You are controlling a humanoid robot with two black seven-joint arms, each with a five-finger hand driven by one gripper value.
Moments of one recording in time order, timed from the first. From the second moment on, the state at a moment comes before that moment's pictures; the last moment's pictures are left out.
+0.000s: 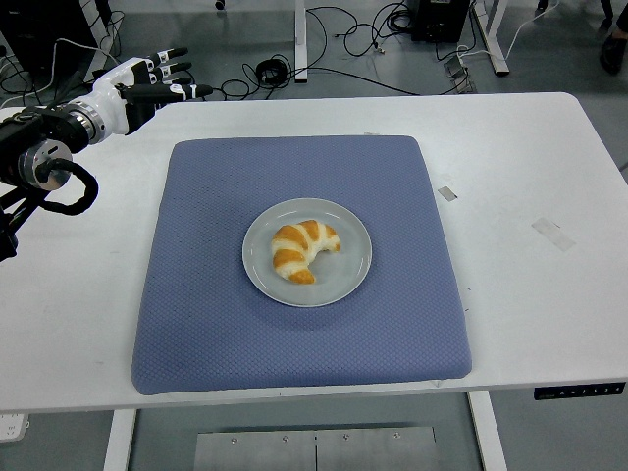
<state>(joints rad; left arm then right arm) -1.11 0.38 -0.36 -0.69 0.12 -0.11 -0.02 -0.08 0.00 0.08 0.14 -0.10 -0.14 0.25</state>
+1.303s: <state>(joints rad) -1.10 0.39 -0.34 -0.70 0.12 -0.12 -0.04 -0.08 0.00 0.08 0.14 -0.10 -0.14 0.25</state>
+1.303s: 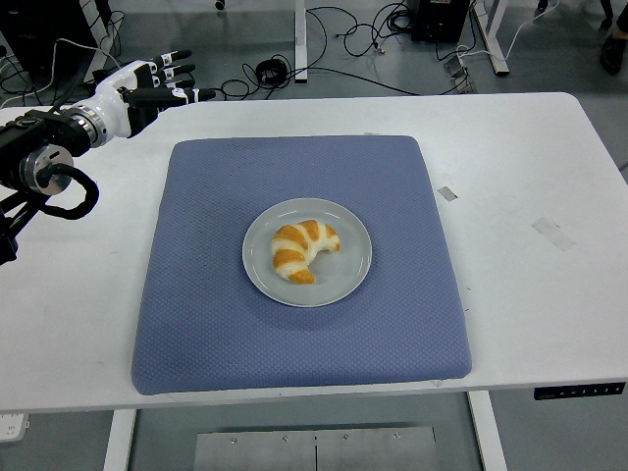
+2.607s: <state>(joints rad) -1.12 0.39 -0.31 -0.72 0.12 -0.12 -0.06 -0.08 0.00 0.08 0.14 -0.10 -0.14 0.25</state>
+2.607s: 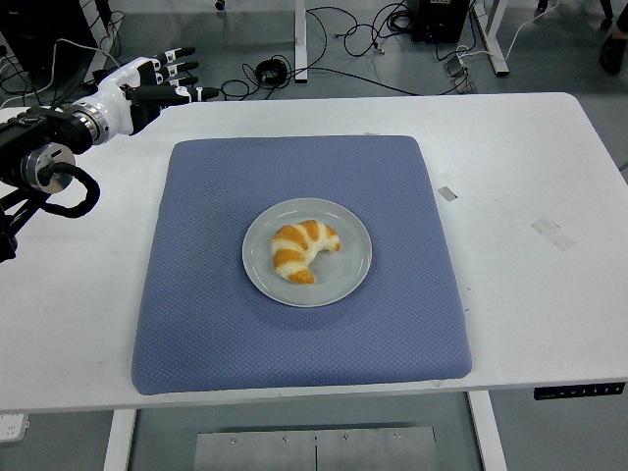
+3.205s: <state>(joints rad) -1.26 0.47 -0.13 -0.96 0.20 -0.13 -0.06 -0.08 0.00 0.08 0.14 -0.10 -0.14 0.25</state>
